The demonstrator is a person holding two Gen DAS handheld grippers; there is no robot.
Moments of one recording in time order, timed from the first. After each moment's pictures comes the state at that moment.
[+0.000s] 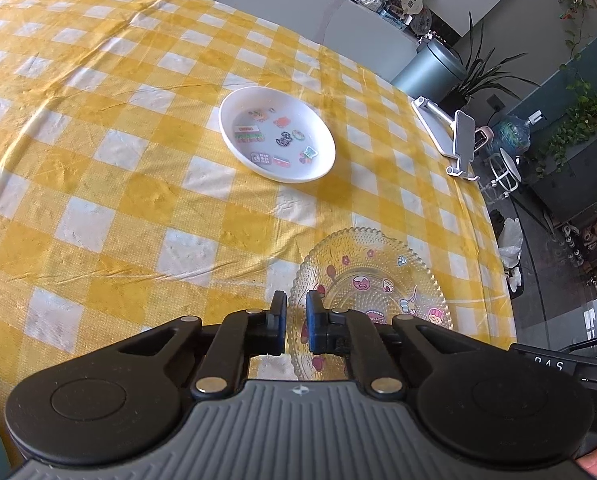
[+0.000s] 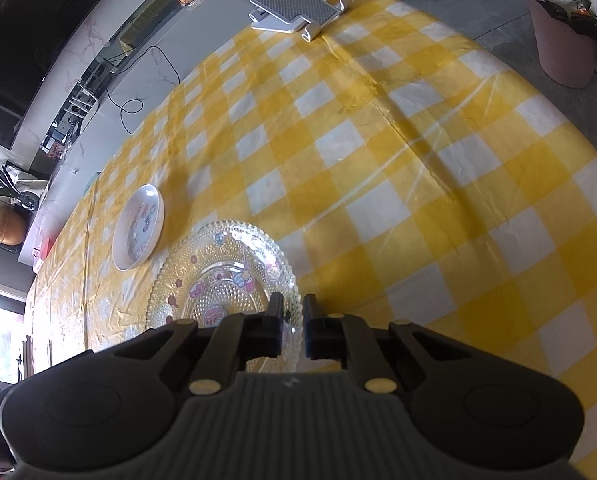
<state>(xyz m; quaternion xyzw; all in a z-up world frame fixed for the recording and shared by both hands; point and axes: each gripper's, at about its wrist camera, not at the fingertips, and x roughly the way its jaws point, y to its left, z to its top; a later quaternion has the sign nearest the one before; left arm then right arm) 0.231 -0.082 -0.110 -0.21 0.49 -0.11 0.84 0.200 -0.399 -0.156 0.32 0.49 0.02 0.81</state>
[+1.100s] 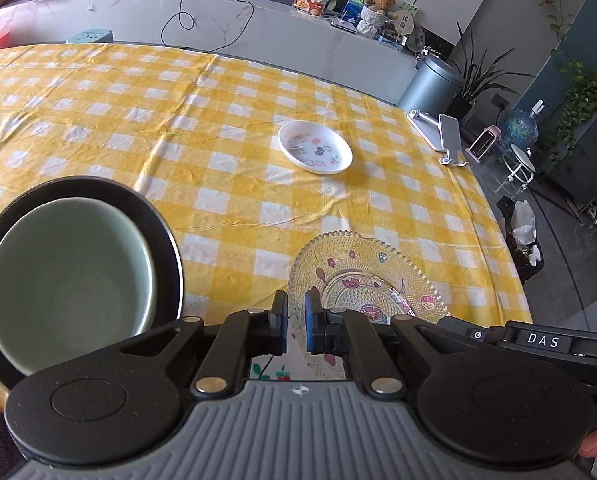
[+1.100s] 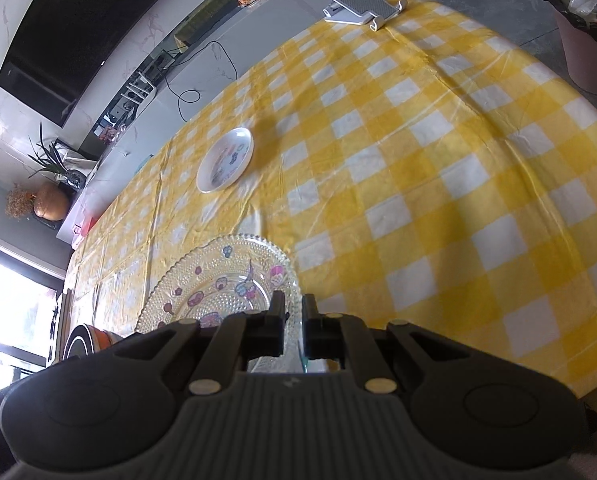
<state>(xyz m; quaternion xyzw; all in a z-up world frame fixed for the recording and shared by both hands) 0.115 -0.044 -0.047 -0.13 0.45 -0.07 0.88 0.101 -0.347 -0.125 0.31 0.45 0.08 0.83</state>
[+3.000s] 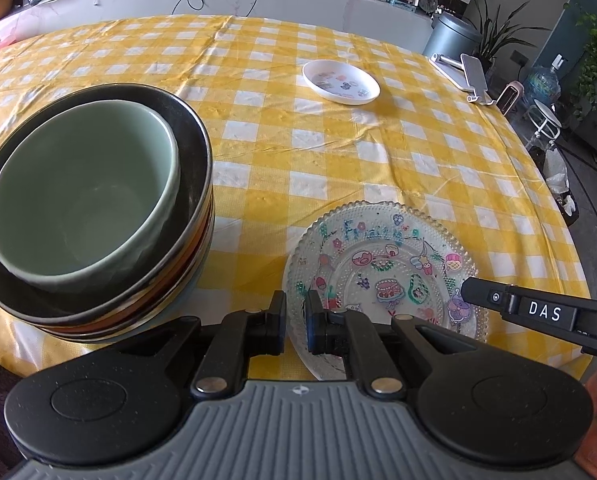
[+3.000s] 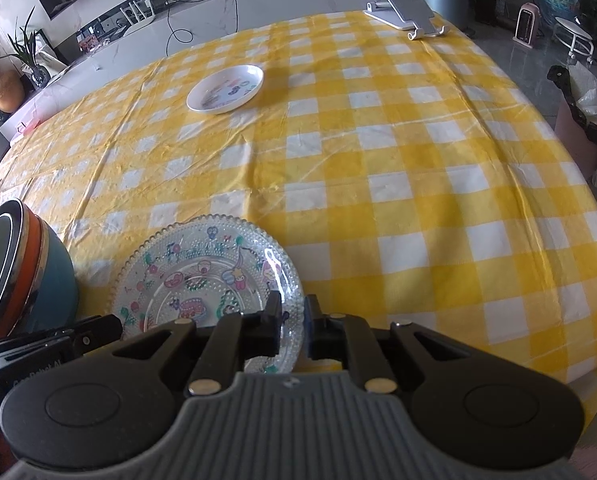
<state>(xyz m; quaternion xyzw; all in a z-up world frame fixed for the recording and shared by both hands) 0.089 -0.050 -0.087 -0.08 0.49 -0.05 0.87 0.086 -0.286 -0.132 0.10 0.48 0.05 0.87</state>
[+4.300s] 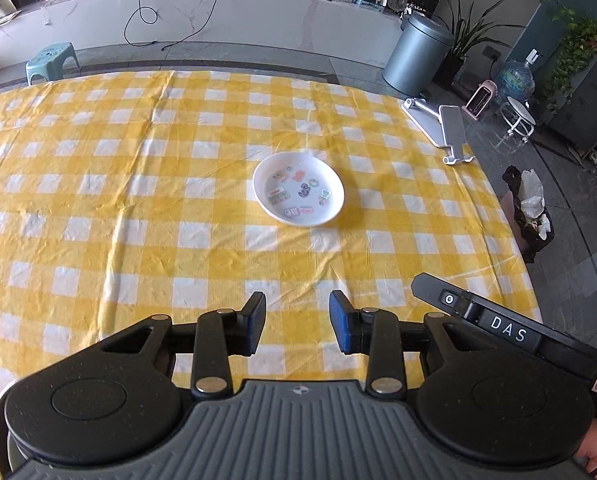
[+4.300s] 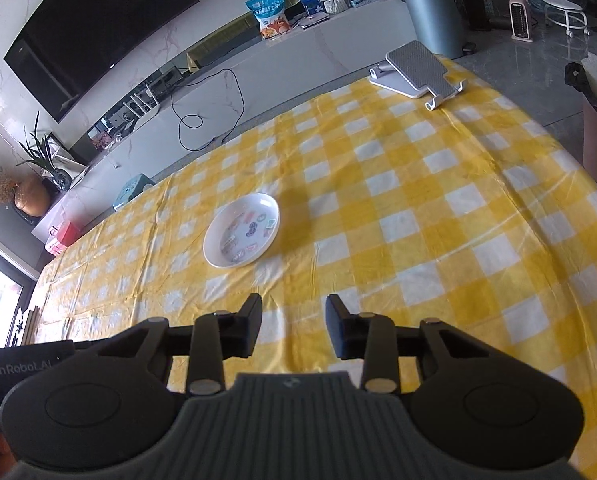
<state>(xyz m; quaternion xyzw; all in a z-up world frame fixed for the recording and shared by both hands) 0.228 -0.062 -0.024 -0.06 0.50 -0.11 0.86 0.190 -0.311 -0.103 0.23 0.40 0.06 0.88</state>
